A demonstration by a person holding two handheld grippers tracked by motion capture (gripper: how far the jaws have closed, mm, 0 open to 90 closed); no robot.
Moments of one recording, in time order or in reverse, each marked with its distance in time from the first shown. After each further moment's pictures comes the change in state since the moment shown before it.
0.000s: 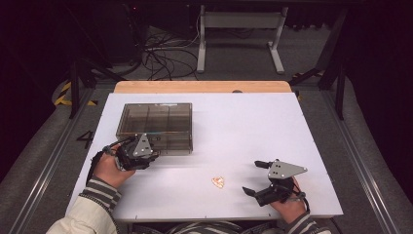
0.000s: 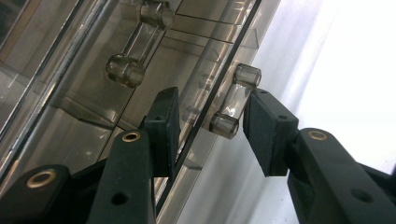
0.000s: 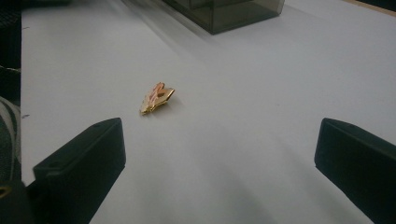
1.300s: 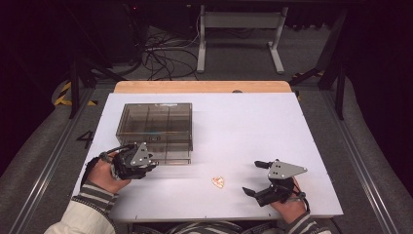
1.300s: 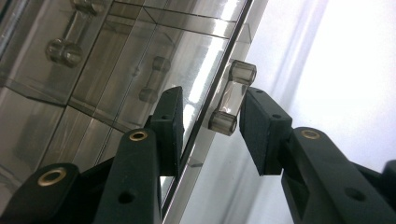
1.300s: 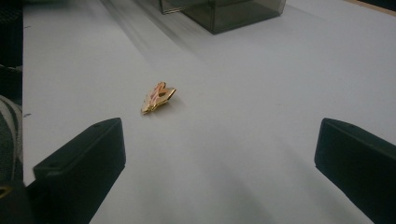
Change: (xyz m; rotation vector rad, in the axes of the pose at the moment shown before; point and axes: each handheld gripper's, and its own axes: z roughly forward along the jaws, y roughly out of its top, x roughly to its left) left arm -0.019 -0.002 -0.020 0.056 -0.075 0.042; right arm 0.000 0.000 0.000 0.001 0.002 -0.004
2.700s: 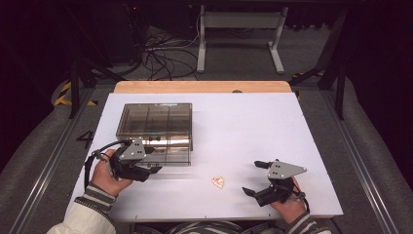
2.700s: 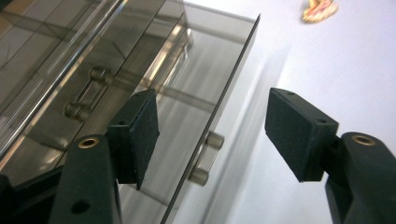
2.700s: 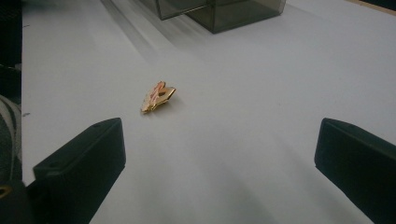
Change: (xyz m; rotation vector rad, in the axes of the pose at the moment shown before) left arm 0.003 0.011 -0.022 -0.212 -0.108 -0.108; right arm 0.000 0.000 0.001 0.004 -0.002 -0.001
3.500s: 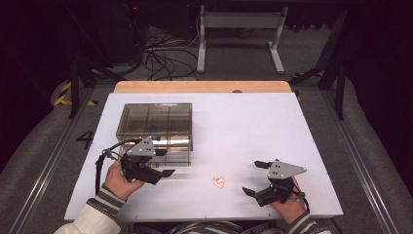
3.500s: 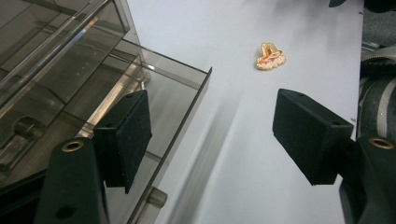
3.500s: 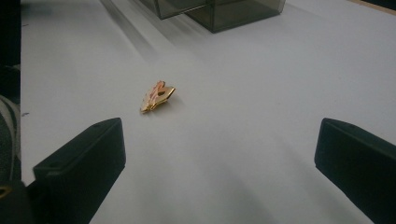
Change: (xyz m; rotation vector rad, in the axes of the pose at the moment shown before) left arm -0.016 0.024 0.015 -0.059 -0.120 -0.102; right arm 0.000 0.000 0.000 0.002 -0.003 0.000
